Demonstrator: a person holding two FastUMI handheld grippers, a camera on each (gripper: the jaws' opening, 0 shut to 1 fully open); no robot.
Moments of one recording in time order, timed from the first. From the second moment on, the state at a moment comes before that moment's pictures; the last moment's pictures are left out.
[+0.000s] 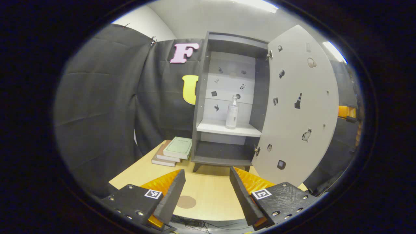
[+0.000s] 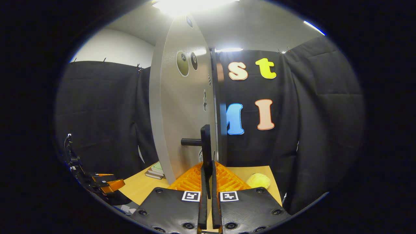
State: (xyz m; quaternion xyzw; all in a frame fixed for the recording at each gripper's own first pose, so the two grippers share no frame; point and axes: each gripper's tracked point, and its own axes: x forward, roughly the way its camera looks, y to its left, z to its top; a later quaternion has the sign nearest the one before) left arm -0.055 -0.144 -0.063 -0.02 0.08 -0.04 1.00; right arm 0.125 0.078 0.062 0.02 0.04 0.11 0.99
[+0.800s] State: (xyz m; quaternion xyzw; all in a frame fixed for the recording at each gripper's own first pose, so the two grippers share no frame) left arm 0.028 -0.076 -0.039 -0.02 0.05 -0.18 0.98; right arm 0.028 0.048 0.054 0.01 0.04 -0.12 0.99
